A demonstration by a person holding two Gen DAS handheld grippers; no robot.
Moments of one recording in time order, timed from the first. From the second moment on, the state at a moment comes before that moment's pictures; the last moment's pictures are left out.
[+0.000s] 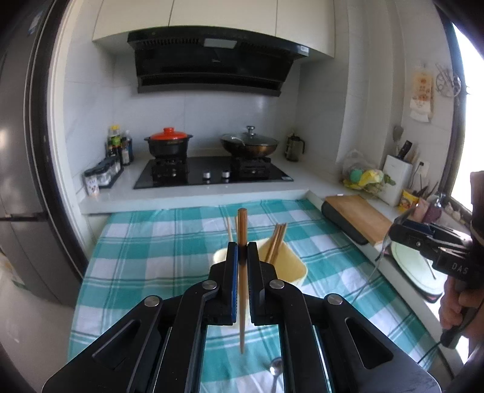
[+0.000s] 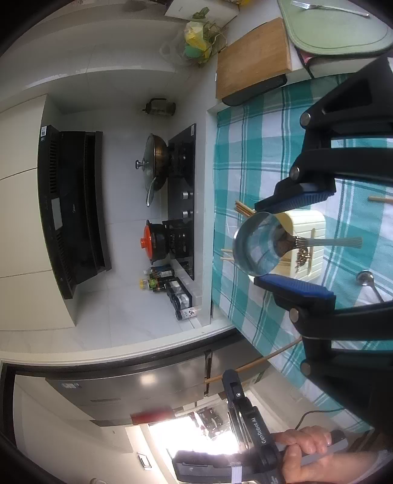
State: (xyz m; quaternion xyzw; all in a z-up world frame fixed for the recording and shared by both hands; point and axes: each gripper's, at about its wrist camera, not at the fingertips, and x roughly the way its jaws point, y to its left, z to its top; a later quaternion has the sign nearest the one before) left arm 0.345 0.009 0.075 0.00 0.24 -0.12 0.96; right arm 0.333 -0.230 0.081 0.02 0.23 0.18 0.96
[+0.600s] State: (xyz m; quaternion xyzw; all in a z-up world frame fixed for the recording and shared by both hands) left arm 0.448 -0.015 0.111 -0.02 0.21 -0.11 0.97; right arm 0.453 -0.206 0.123 0.03 0.22 0.18 0.96
